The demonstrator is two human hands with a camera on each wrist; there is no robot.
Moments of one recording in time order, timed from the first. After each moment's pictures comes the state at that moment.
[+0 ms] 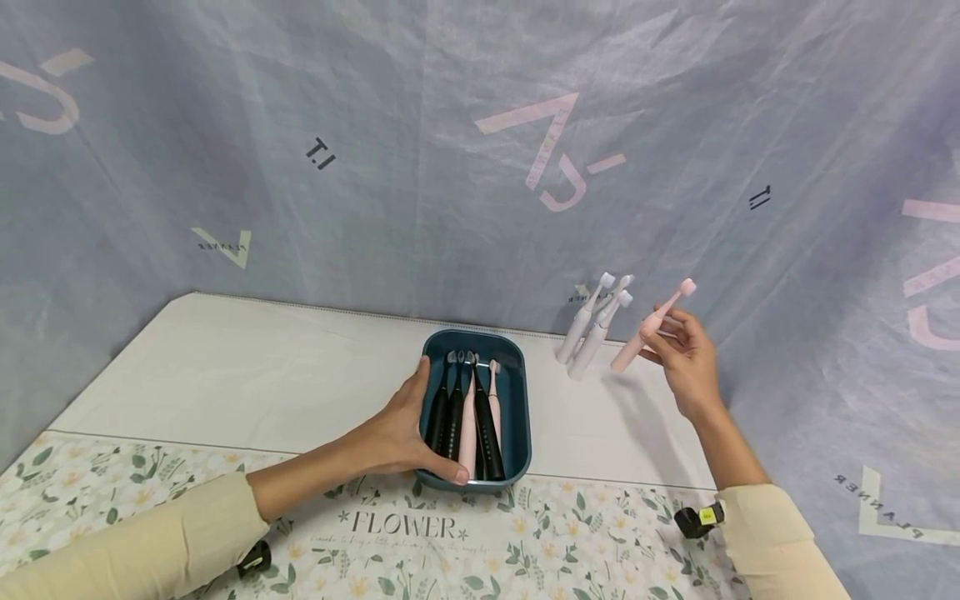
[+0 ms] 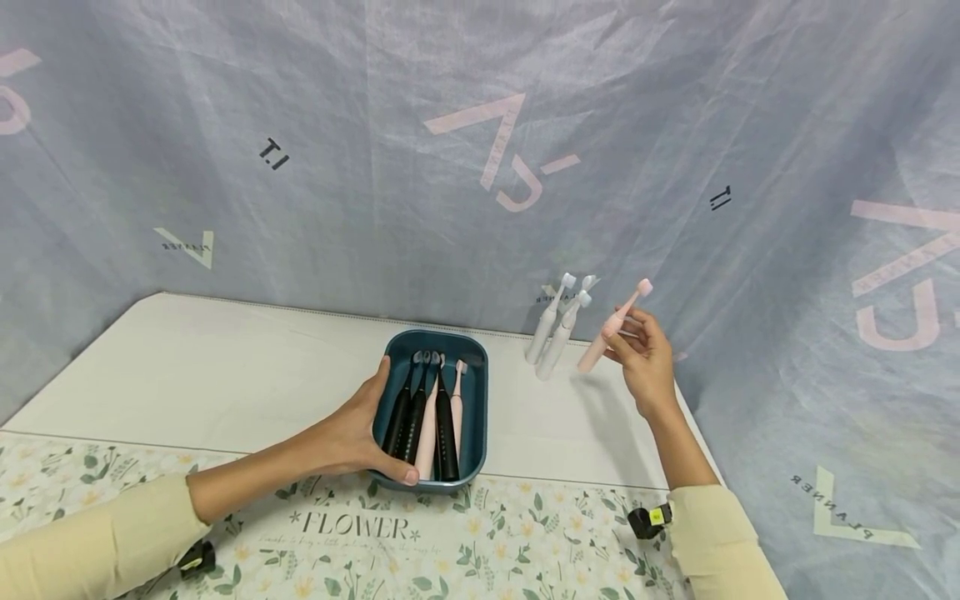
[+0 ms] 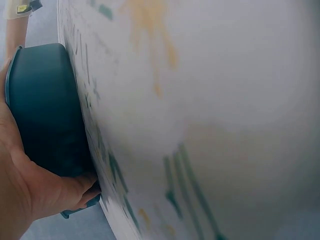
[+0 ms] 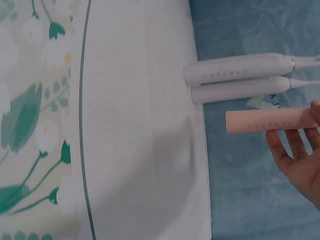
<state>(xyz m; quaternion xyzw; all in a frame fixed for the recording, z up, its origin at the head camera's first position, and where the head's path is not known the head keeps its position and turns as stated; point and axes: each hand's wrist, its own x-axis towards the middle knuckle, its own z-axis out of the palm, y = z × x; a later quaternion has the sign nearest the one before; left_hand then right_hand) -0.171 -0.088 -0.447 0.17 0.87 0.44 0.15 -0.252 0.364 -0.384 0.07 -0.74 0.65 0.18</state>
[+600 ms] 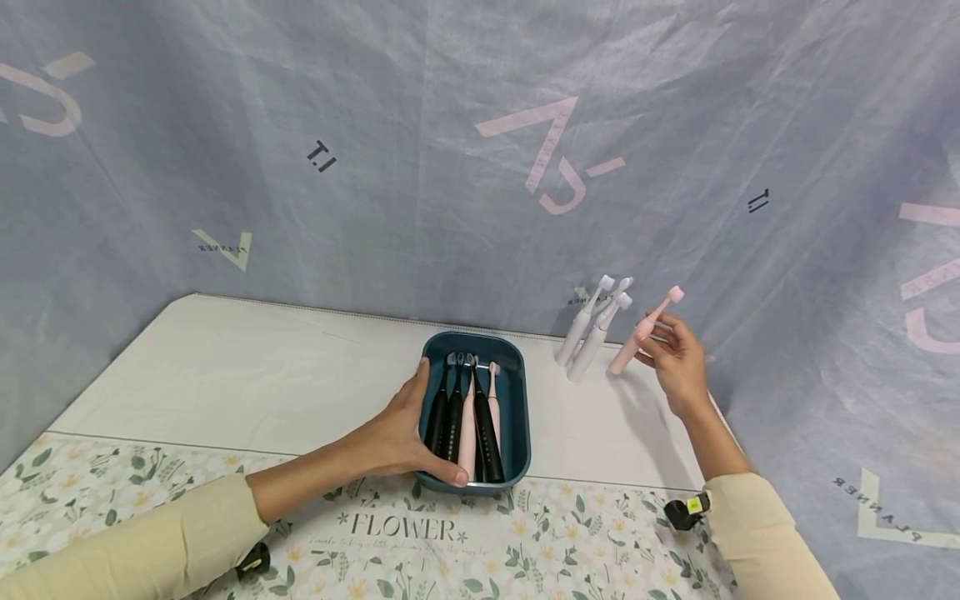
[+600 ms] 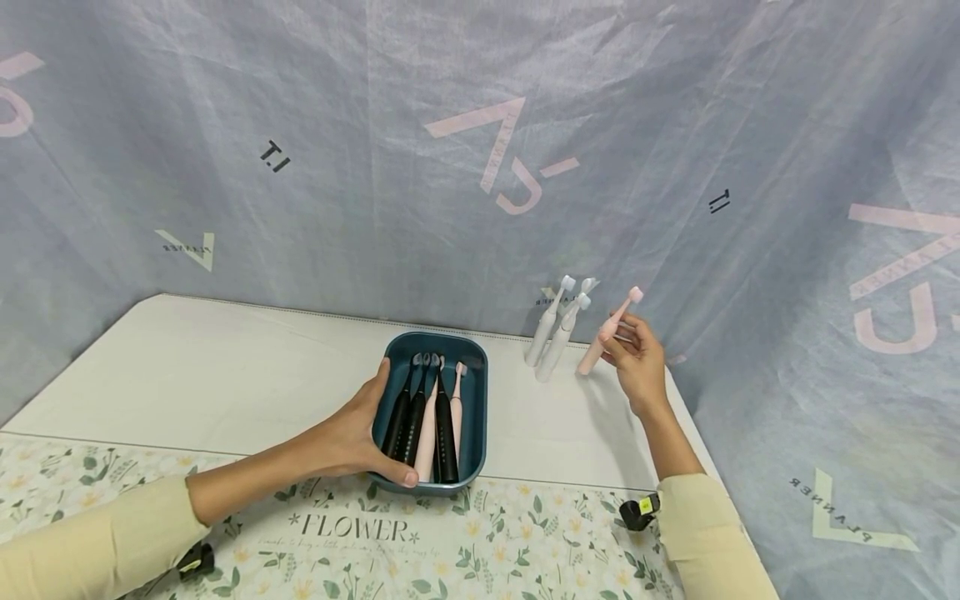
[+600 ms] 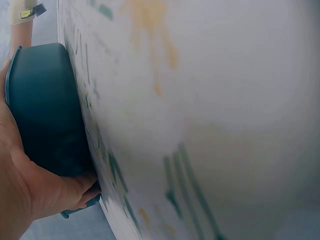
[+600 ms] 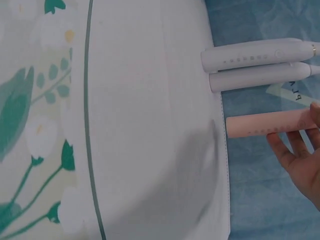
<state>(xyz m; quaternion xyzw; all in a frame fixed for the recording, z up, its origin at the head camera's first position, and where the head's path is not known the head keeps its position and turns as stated) -0.171 -0.088 -0.445 0.17 0.87 0.44 0.15 -0.271 0.370 -0.402 0.02 -0.76 0.63 0.17</state>
